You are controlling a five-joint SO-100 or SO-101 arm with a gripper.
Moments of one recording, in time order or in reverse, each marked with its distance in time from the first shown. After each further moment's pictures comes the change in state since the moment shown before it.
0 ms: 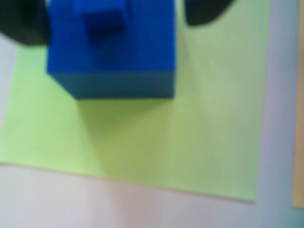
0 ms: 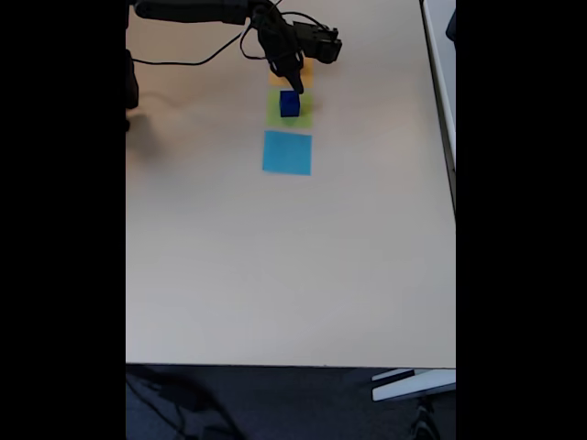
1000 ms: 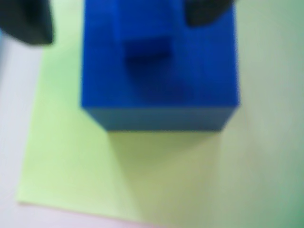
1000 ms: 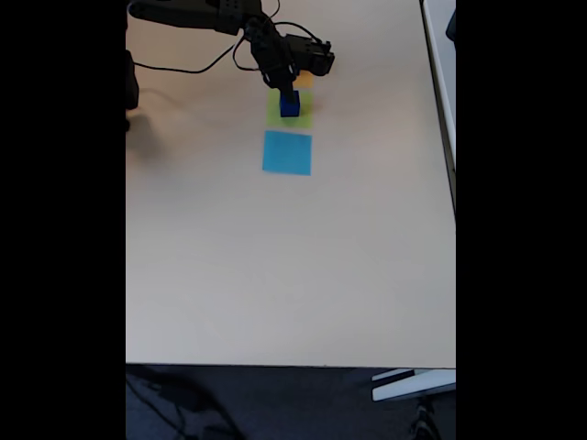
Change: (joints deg) arm 2.1 2.2 7.2 -3.6 -2.2
